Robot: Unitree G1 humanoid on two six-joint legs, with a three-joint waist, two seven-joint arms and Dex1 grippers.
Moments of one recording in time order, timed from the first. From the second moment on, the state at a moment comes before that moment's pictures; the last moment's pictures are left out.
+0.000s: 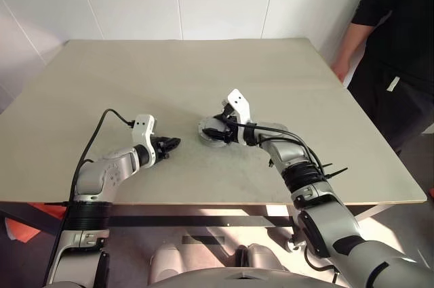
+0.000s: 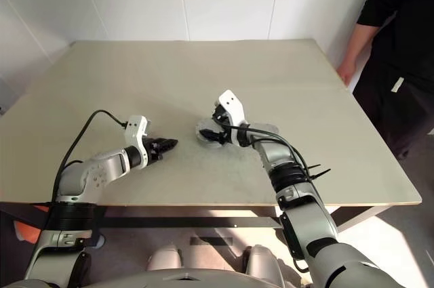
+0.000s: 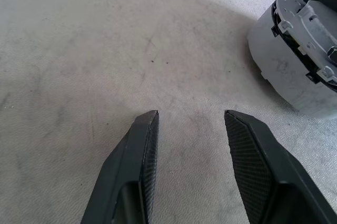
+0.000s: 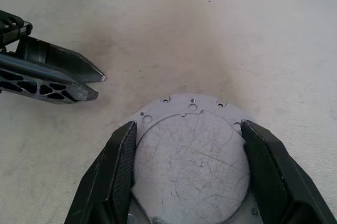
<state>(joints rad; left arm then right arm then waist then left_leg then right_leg) -0.31 0.35 0.10 0.01 -0.48 0.90 -0.42 -0.68 -0.15 0.17 0.56 0.08 0.28 0.80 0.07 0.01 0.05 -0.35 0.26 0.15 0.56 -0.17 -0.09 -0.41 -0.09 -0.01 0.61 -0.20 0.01</state>
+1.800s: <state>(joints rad) -0.30 0.35 0.11 -0.01 -0.46 0.90 -0.43 -0.66 -0.14 0.17 0.54 0.06 0.25 0.78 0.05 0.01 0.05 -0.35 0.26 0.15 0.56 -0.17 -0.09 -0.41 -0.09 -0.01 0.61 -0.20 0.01</state>
